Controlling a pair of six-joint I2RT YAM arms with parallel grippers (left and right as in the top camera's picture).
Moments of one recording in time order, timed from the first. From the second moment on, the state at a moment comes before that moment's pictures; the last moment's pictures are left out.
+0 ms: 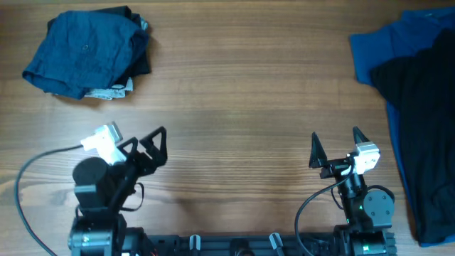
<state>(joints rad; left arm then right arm) 0.04 0.44 0.41 -0.41 0.31 -0.60 0.05 0.02 0.01 0.00 -0.10 0.07</state>
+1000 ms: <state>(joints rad) -0.03 0.16 0.02 0.04 0.01 -0.57 0.05 0.02 0.01 0.00 -0.10 0.07</state>
